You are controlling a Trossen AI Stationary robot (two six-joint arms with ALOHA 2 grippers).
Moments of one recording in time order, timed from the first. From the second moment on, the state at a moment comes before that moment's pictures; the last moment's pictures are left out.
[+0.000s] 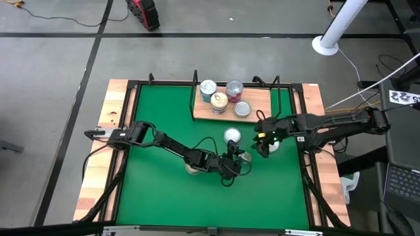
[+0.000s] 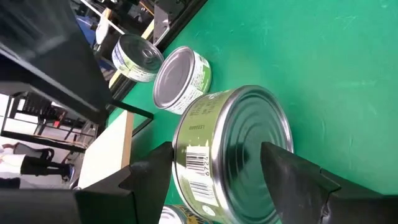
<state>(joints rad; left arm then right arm) -0.25 2.25 1.49 0.20 -0.61 0.63 0.03 1.06 0.72 -0.56 -0.08 0.51</state>
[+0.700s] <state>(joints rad) -0.24 2.25 1.49 0.20 -0.61 0.61 0.28 1.06 0.72 -0.52 0.07 0.58</state>
